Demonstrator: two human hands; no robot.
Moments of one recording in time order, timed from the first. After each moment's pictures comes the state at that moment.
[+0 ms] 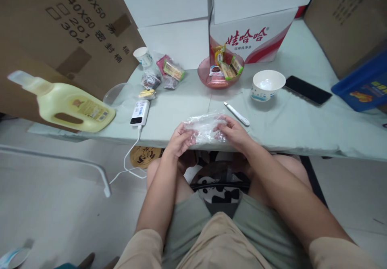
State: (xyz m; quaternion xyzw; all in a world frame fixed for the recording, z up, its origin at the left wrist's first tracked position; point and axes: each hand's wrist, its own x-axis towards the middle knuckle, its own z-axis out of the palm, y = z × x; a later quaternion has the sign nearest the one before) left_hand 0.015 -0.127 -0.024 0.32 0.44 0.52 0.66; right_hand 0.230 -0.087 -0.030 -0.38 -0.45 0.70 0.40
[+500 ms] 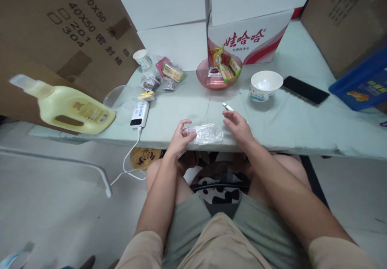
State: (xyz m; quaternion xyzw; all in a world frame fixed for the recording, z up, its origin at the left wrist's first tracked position) left_hand 0.021 -0.124 -0.027 0.40 0.50 0.51 0.57; right_hand 0.242 -0.078 -0.035 -0.47 -0.55 0.50 0.47
